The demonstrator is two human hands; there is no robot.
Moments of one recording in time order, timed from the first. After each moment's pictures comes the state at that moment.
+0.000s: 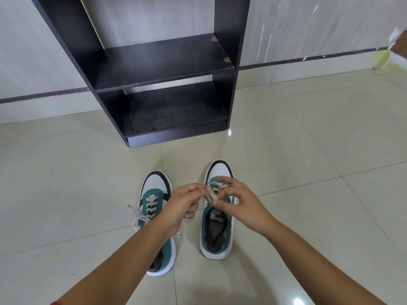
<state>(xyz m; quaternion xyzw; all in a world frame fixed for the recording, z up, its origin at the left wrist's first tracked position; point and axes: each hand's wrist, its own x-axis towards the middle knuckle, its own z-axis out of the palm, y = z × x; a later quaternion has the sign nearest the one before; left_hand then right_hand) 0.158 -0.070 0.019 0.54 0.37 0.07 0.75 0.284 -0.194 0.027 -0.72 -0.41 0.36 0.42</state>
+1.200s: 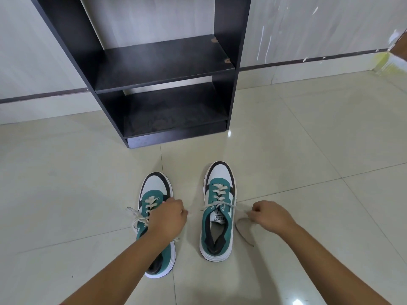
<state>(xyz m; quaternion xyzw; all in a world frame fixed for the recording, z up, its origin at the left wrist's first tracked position) 0.130 -0.059 -0.028 0.88 0.42 -0.11 0.20 0.332 -0.226 -0.018 -0.89 -0.31 0.34 0.06</state>
